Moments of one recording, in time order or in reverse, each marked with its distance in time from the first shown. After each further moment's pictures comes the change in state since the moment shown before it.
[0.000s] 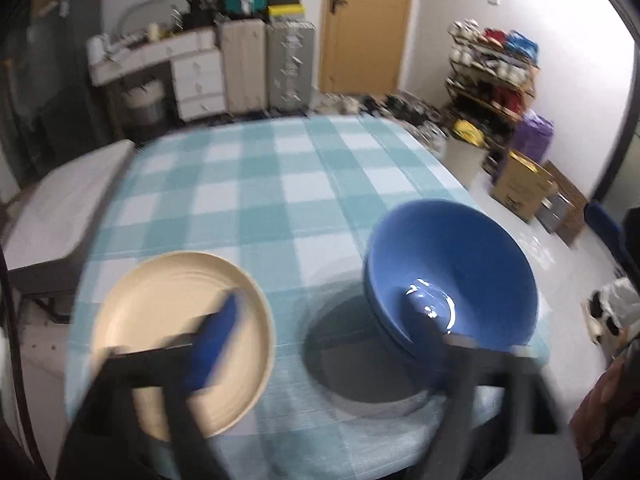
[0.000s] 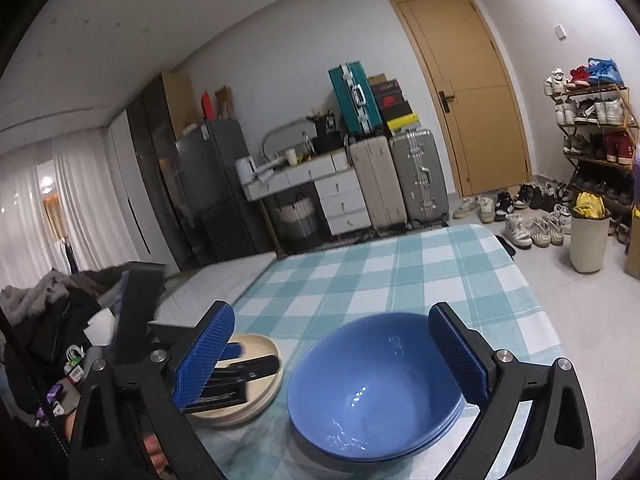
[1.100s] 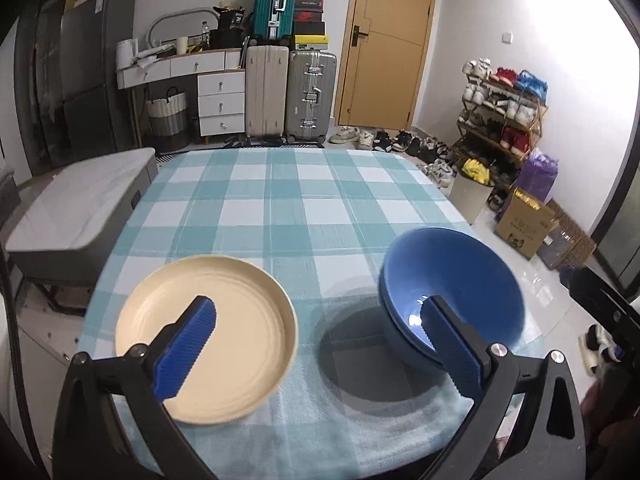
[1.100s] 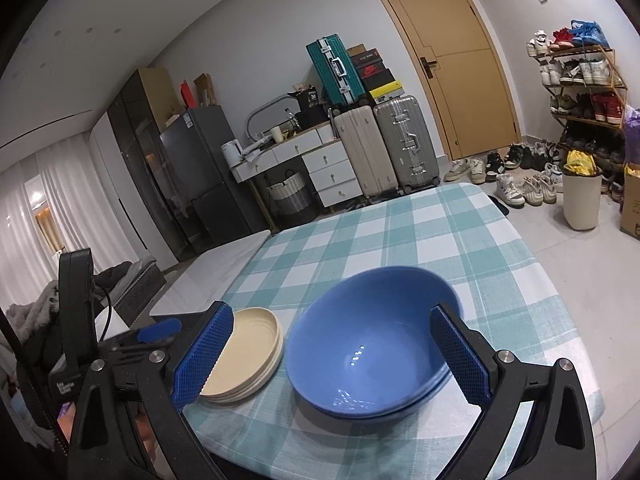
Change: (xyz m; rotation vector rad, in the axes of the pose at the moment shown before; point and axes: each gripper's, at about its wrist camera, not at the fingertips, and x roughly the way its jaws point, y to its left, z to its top) left arm -0.023 0.022 -0.010 -0.077 -0.077 0.002; right arm -0.008 -0.011 -0.014 0.085 0.135 -0.036
